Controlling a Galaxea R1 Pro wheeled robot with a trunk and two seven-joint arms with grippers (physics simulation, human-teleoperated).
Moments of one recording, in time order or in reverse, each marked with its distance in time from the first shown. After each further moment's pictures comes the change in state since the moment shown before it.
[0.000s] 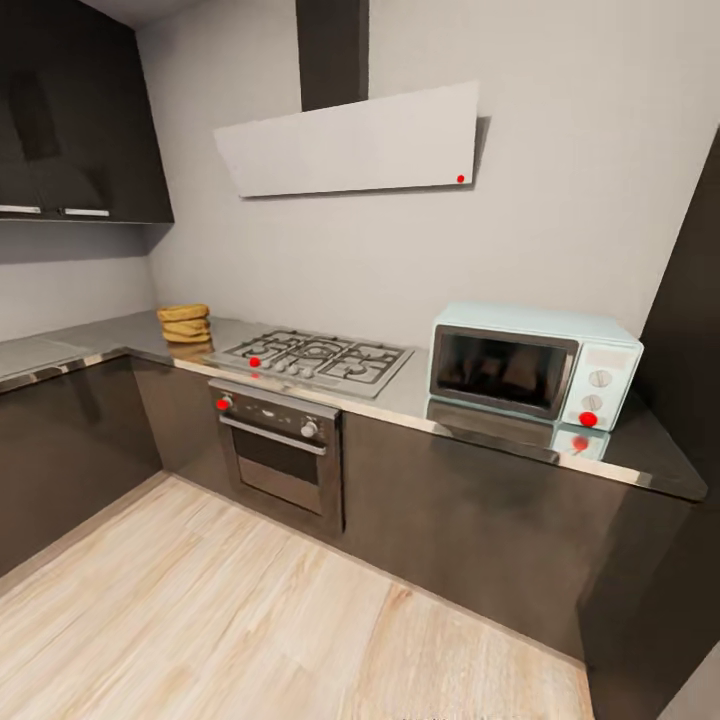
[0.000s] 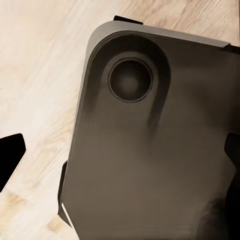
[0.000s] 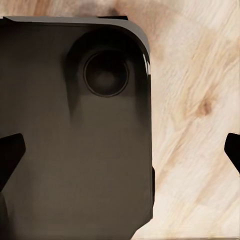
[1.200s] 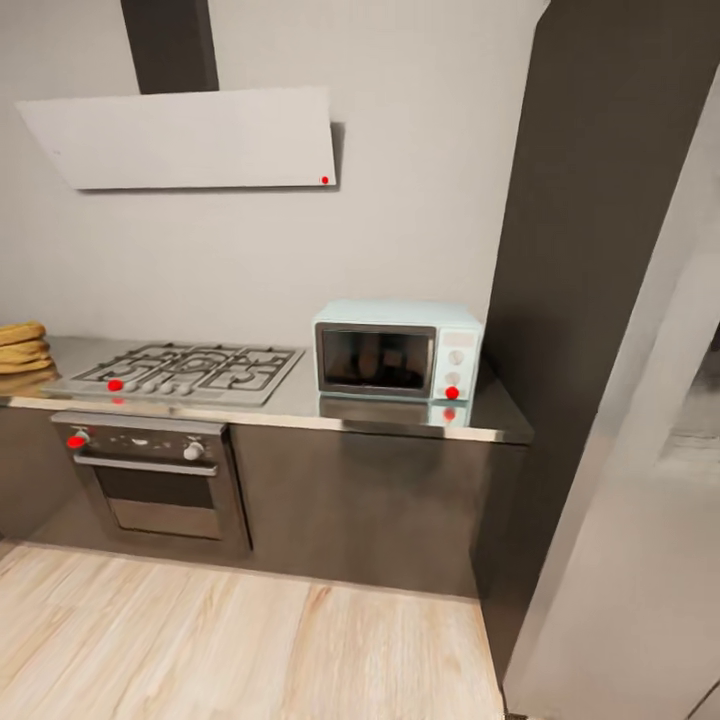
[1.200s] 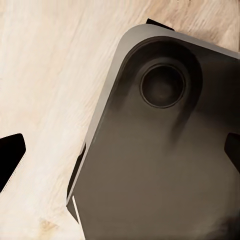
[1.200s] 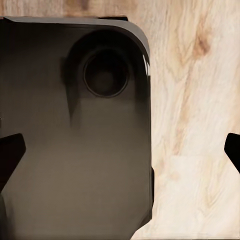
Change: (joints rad) left arm 0.000 0.008 -0.015 -0.003 0.139 -0.002 0.070; right arm 0.000 0.000 0.001 0.000 0.002 -0.001 0.000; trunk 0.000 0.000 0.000
